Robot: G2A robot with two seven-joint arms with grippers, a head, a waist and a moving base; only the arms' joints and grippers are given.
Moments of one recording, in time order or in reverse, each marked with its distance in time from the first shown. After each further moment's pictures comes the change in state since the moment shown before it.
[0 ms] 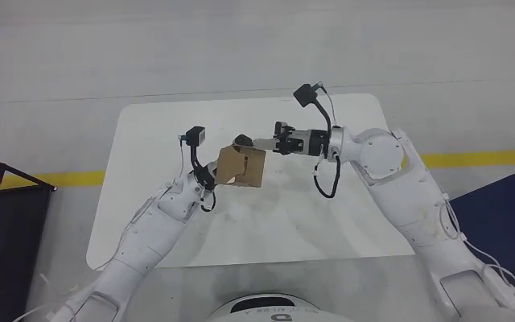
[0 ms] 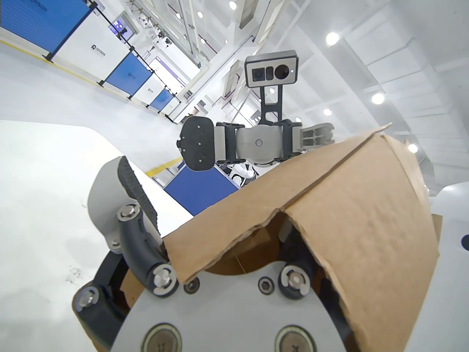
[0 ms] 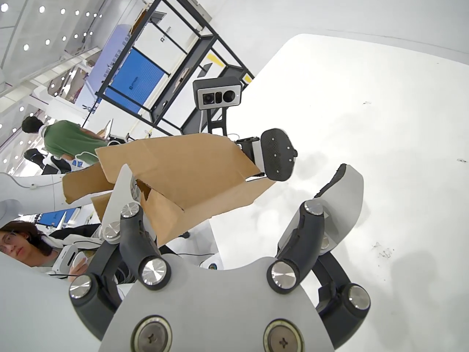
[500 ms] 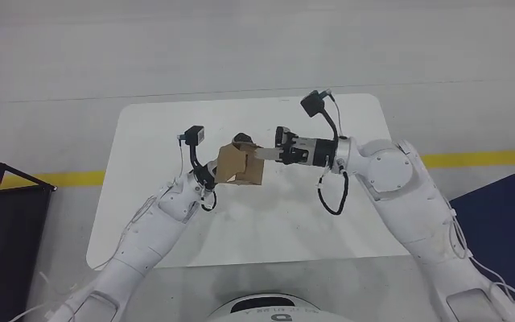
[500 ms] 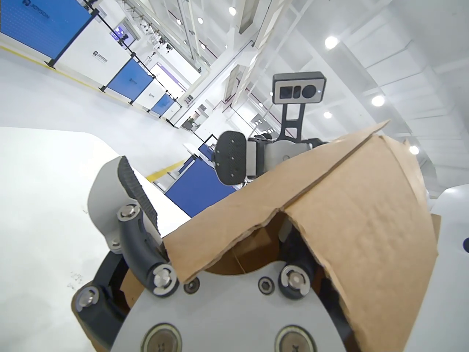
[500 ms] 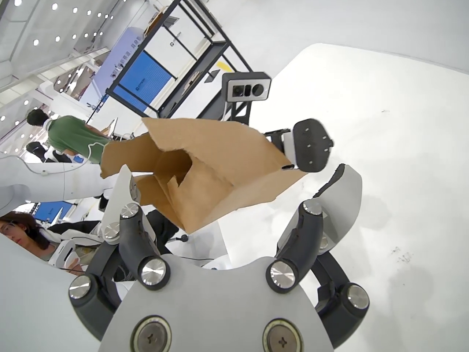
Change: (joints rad) left arm -0.005 0.009 0.018 -0.005 0.002 0.000 0.046; right arm -0.116 0.017 0.082 -0.126 -0.009 -0.014 -0.049
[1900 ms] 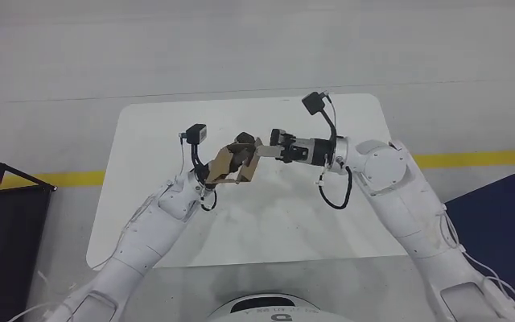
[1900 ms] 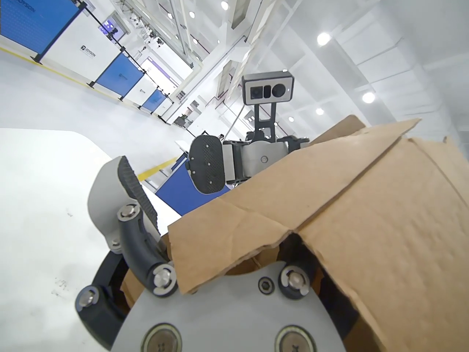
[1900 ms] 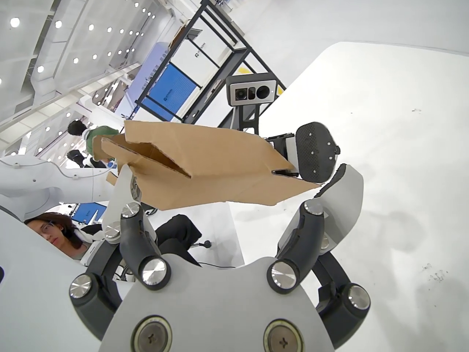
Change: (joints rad) left arm -0.005 0.004 0.002 -0.028 -0.001 0.000 -0.027; right arm 0.022 -0.019 -0.039 0.091 0.117 -0.065 0.028
